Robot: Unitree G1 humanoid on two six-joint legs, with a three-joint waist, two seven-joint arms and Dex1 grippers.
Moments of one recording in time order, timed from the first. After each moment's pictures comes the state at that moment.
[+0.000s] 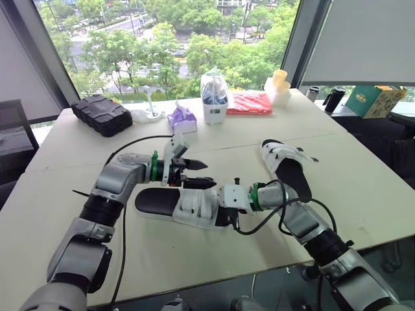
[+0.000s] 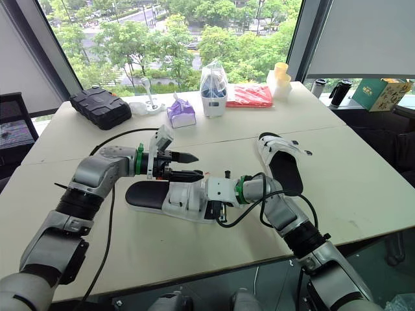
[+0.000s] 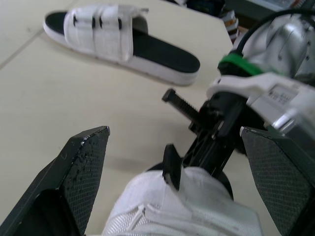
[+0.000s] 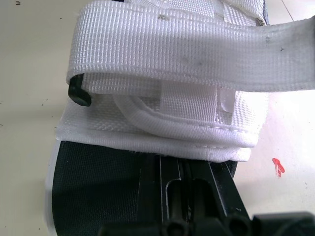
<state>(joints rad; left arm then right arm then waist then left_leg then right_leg) -0.84 0.49 -0.21 0.31 -0.41 0.66 -1.21 -0.60 -0.49 0.44 0.14 -0.17 0.04 1.01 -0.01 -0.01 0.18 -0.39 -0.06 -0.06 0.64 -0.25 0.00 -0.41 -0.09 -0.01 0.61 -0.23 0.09</state>
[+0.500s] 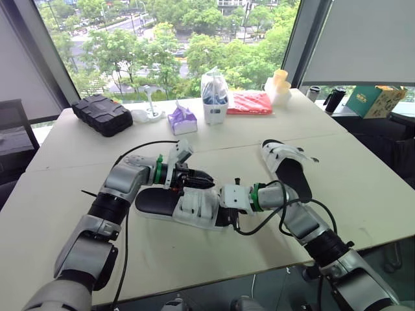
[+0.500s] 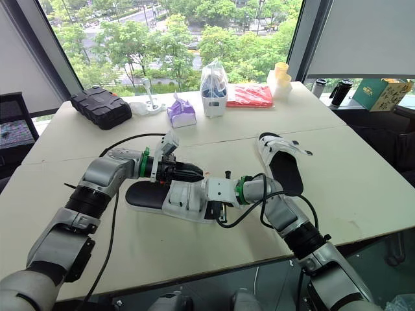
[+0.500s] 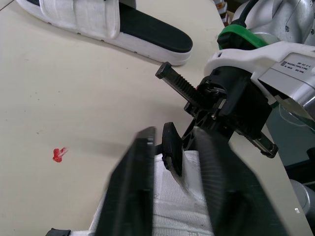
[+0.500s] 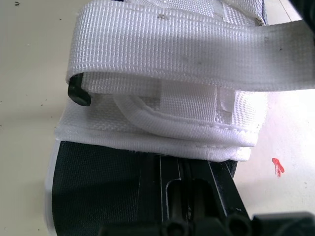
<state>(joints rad) -0.87 0.45 -0.22 0.39 -0.34 0.61 -1.26 -0.59 -0.49 0.44 0.14 -0.17 0.04 1.01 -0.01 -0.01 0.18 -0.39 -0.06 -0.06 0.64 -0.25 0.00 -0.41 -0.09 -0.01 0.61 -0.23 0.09</state>
